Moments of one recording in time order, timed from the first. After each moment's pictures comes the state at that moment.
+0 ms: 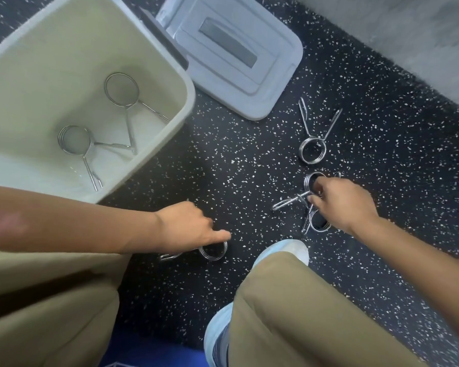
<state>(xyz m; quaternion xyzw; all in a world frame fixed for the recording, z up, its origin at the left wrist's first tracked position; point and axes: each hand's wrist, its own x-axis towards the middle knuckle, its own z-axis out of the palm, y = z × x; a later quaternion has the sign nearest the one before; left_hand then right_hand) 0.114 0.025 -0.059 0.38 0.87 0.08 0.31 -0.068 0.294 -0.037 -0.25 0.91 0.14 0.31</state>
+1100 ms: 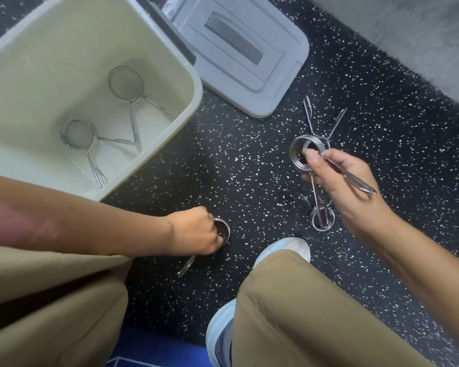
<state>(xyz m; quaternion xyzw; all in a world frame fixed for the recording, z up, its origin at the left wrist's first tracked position) 0.128 0.034 -0.073 0.45 0.86 0.00 0.26 -0.052 0.237 0.028 -0.01 0.81 -0.45 0.37</state>
